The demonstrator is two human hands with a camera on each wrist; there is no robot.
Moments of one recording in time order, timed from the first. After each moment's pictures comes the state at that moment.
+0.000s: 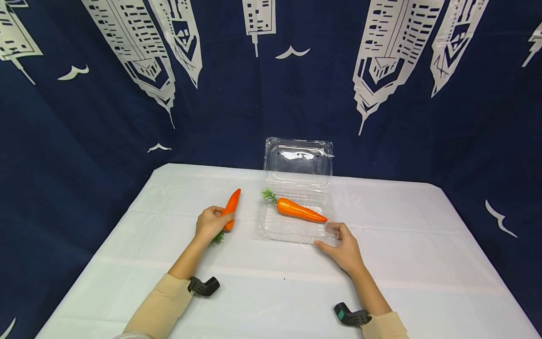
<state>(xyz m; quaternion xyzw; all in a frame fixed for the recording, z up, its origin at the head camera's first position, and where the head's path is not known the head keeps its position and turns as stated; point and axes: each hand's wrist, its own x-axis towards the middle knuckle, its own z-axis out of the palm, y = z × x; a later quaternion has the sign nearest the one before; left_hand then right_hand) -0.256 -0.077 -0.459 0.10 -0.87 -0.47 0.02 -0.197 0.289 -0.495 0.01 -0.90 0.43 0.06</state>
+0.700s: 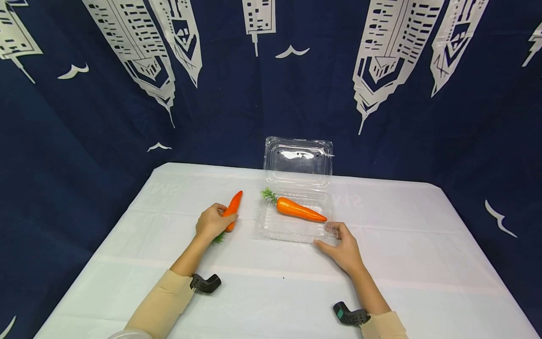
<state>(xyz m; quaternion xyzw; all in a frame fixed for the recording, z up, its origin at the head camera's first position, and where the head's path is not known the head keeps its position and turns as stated) -0.258 -0.073 -0.455 0.08 -0.92 -0.38 0.01 -0.197 0.289 -0.494 0.01 -0.90 0.43 0.06</state>
